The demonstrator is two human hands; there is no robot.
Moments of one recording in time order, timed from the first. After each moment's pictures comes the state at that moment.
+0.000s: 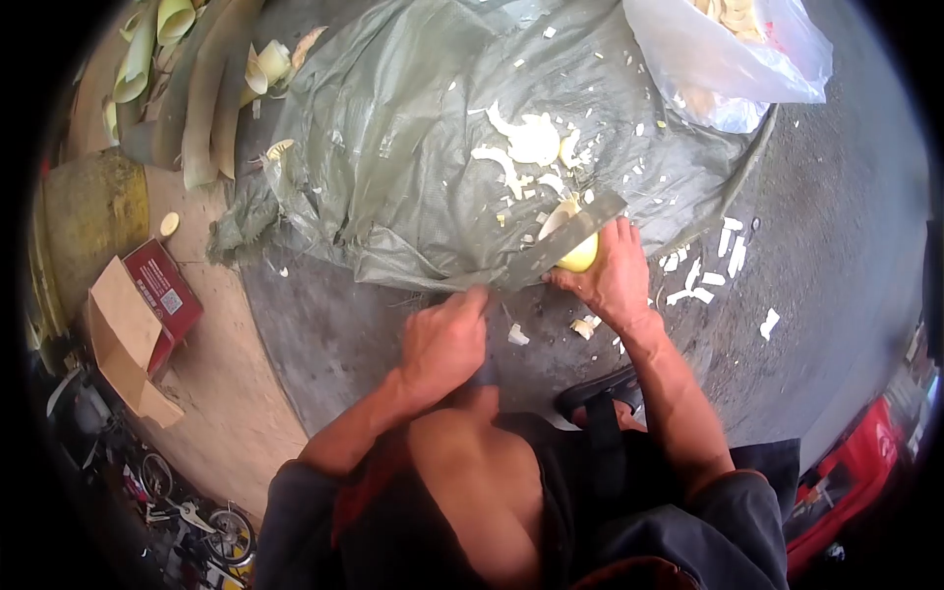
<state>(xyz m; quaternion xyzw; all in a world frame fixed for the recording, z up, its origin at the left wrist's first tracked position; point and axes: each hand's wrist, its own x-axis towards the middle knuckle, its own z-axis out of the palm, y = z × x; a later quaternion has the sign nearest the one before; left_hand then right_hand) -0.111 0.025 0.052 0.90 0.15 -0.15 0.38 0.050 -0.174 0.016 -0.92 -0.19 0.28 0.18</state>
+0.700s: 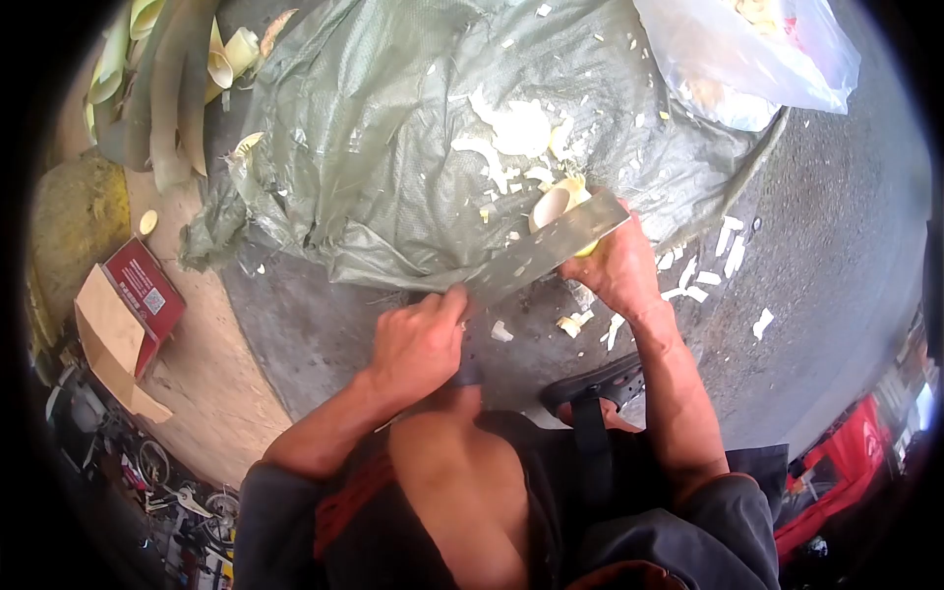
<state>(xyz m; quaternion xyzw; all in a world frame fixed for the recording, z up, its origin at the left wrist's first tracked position) -0.098 0.035 0.062 0.91 0.10 -0.20 0.35 0.081 -0.181 0.007 -0.89 -0.15 0.36 0.25</state>
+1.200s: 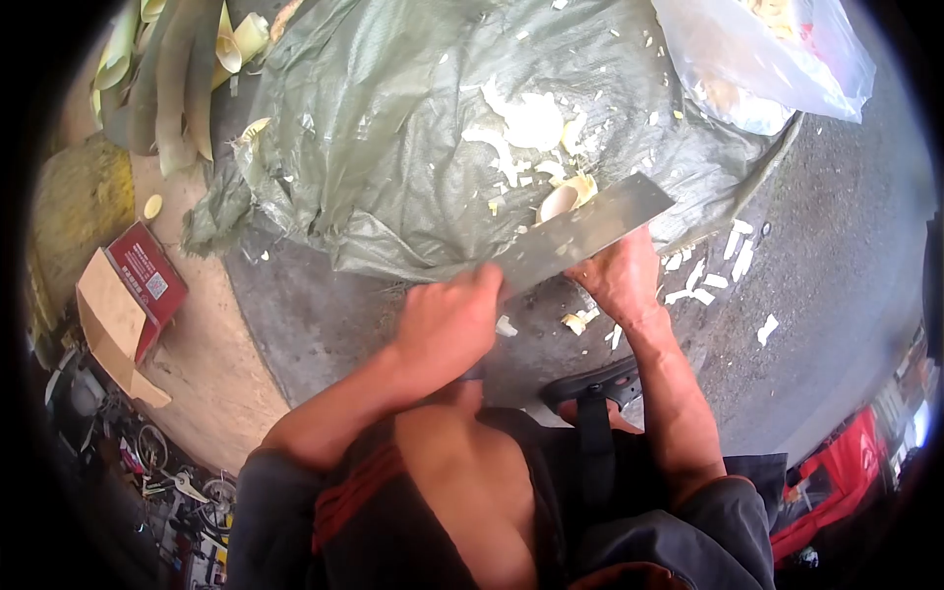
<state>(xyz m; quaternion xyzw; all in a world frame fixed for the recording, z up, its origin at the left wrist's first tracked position) -0.067 0.018 0.060 0.91 0.10 -0.23 0.34 0.068 -0.174 0.013 -0.90 -0.14 0.33 0.24</state>
